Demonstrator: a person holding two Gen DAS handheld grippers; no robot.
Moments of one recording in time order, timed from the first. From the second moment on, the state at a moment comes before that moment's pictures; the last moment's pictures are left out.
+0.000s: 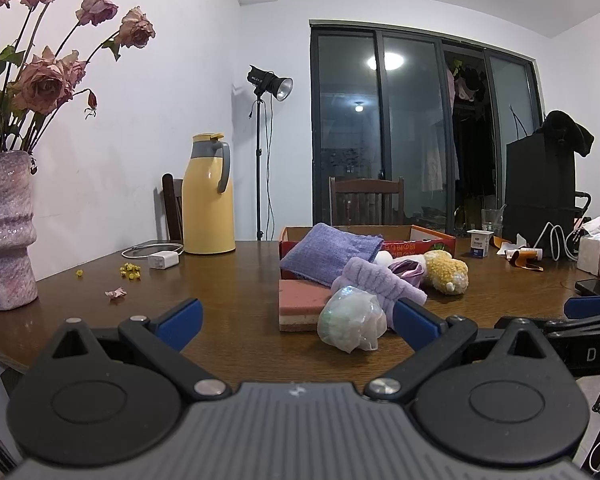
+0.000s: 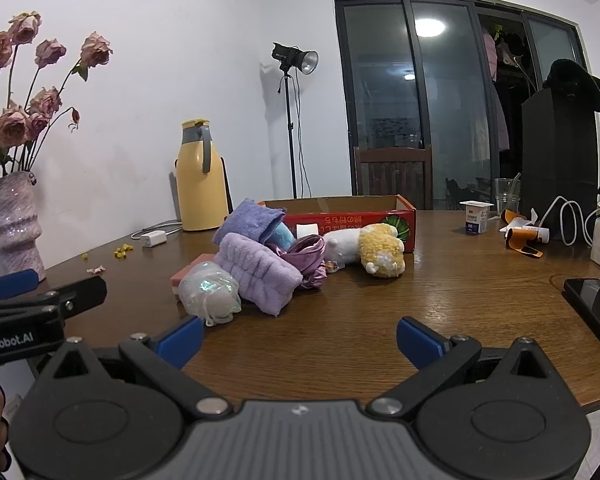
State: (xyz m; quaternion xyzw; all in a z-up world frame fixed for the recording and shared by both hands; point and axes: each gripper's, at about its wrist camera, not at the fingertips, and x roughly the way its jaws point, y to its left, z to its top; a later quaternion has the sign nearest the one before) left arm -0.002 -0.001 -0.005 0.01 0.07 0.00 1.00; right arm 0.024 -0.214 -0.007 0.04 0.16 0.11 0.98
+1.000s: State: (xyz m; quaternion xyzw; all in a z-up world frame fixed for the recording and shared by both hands) left arm -0.002 0.000 -0.004 0.01 0.08 0.00 1.00; right arm 0.024 -0.215 -0.008 0.04 0.16 0.11 0.98
